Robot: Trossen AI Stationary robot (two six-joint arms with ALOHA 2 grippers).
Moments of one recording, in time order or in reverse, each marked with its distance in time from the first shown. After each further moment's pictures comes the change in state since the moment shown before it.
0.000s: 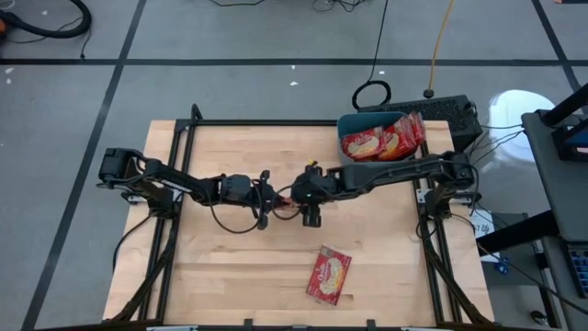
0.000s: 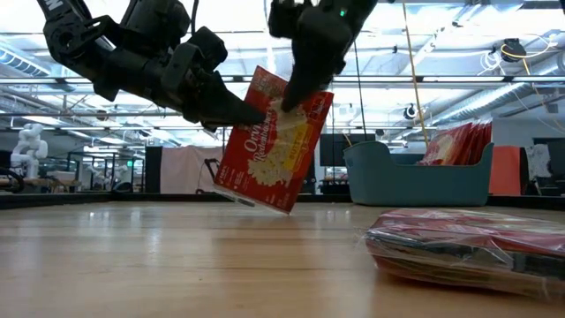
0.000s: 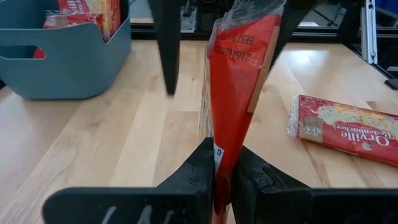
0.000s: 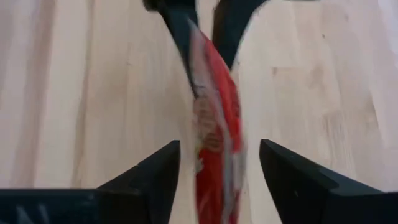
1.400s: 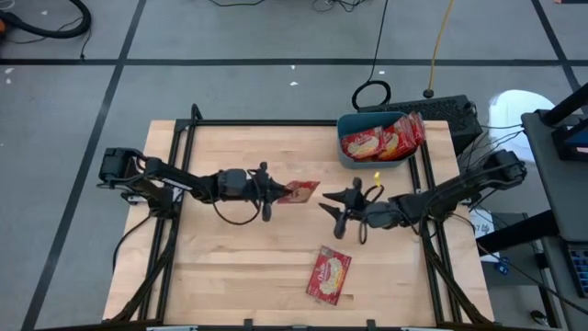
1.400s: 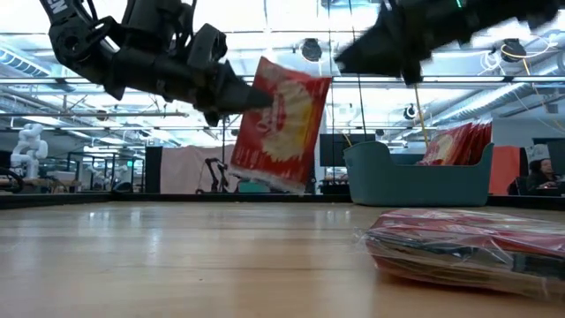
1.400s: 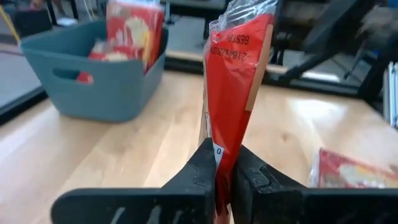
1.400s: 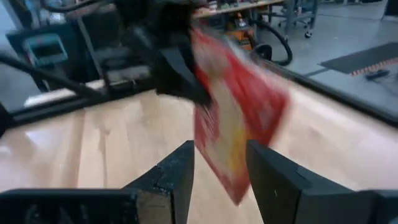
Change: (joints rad) left arm 0.039 0.000 0.000 0.144 -0.062 -0.106; right arm 0.268 -0.457 -0.851 1.072 0.536 0.299
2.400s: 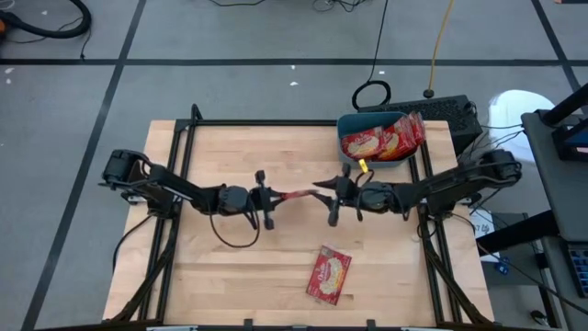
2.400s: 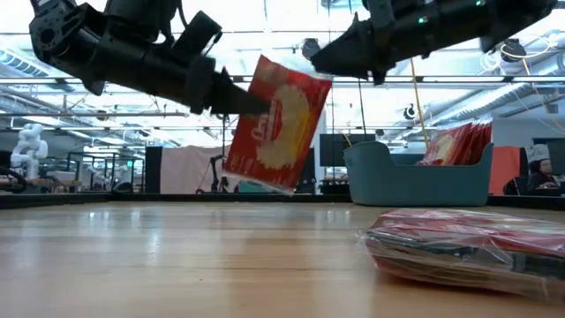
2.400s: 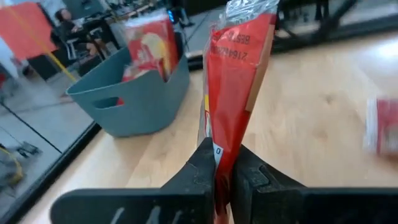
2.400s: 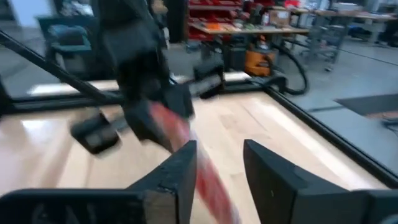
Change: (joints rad) left arm -0.158 0.055 0.000 0.021 -0.322 0.332; right arm -0.170 0.056 0.034 0.150 -0.242 -0.280
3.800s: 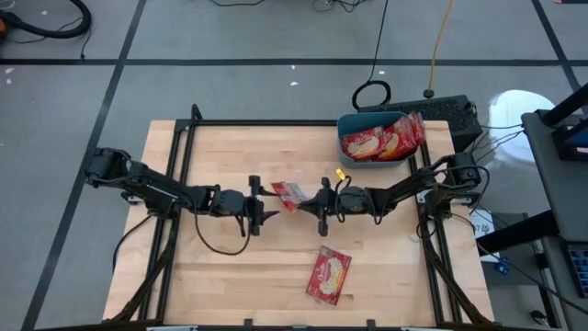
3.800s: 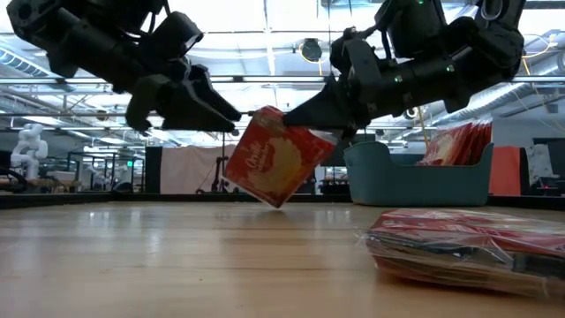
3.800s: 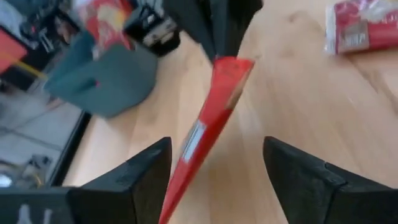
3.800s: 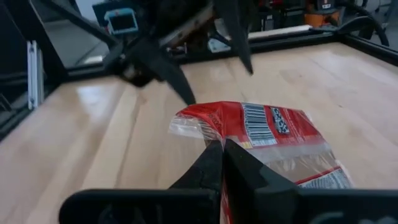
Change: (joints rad) left arm -0.044 -0.187 -0.026 -0.381 0.020 0.167; right arm -0.067 0.360 -0.002 0.298 -0.293 0.122
